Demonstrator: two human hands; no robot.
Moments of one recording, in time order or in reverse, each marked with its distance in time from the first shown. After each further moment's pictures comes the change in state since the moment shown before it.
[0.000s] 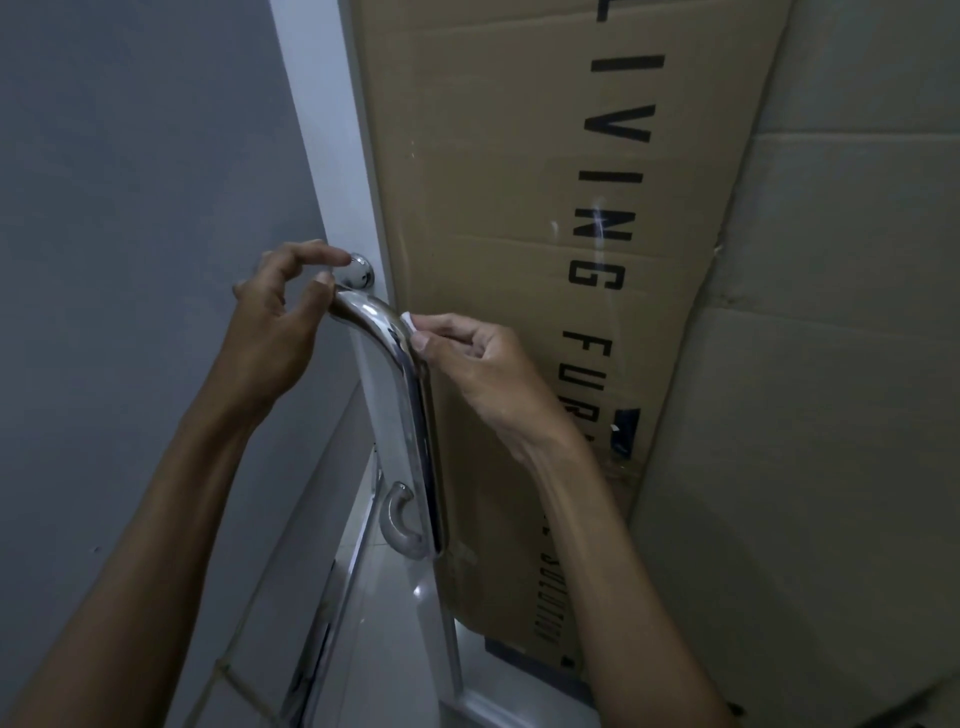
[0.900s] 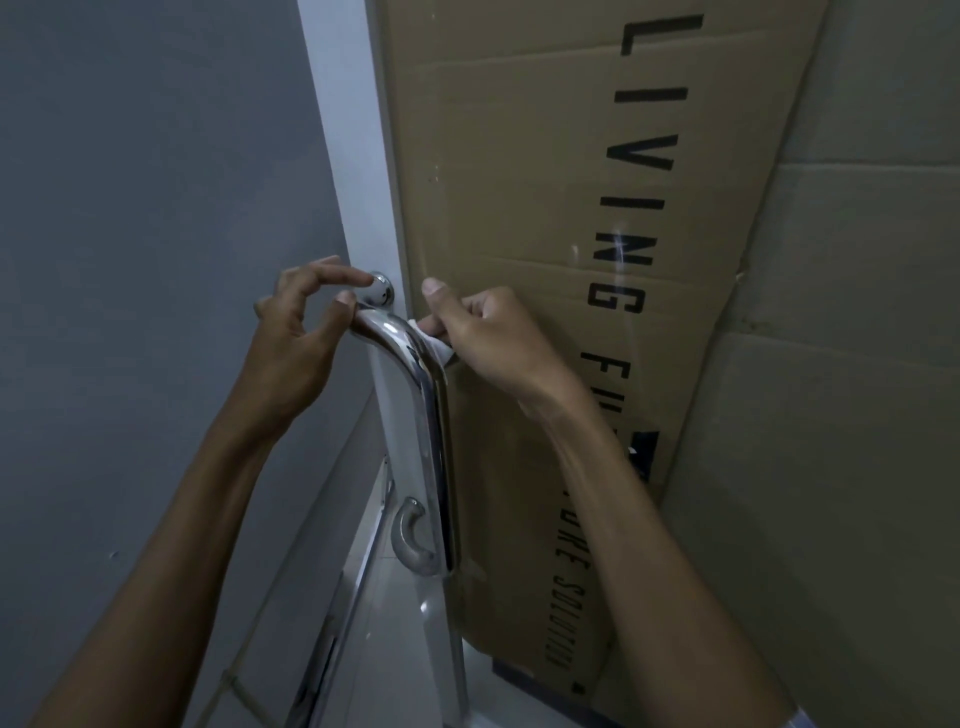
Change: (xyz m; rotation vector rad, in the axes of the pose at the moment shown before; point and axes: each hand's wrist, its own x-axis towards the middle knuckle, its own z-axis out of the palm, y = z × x) left_hand -0.005 0.004 -0.001 0.015 0.018 0.025; right_hand 0.043 -0.033 0.007 -0.282 0.058 -0.025
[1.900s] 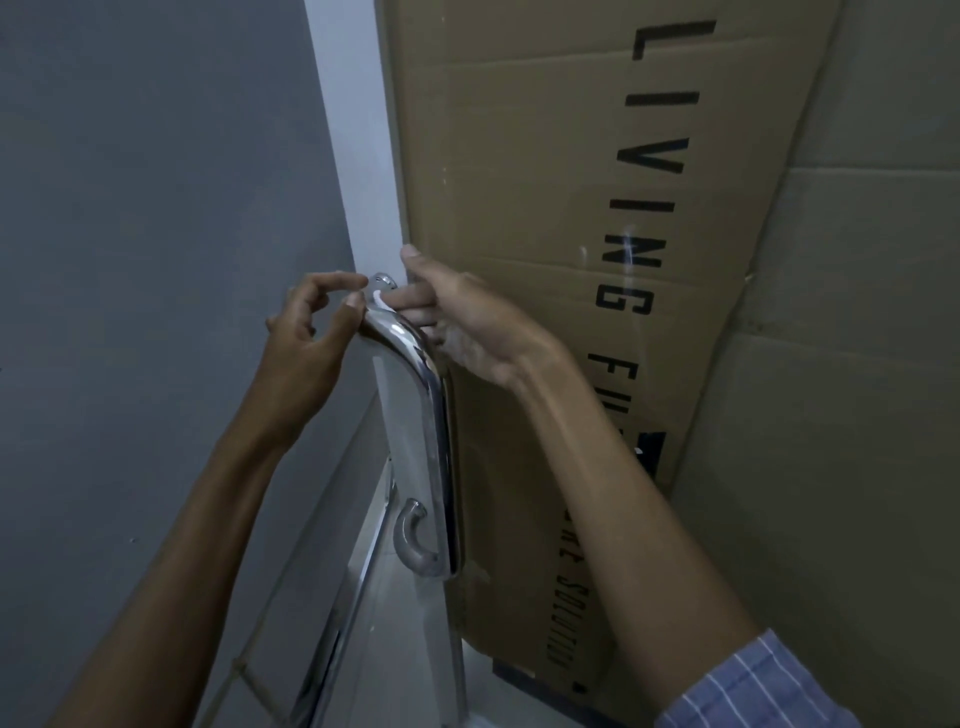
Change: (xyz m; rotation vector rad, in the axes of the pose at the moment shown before) left_hand -0.005 -0.009 0.002 -0.098 0.011 -0.068; right_hand 0.030 -0.021 0.024 0.306 -0.234 0.217
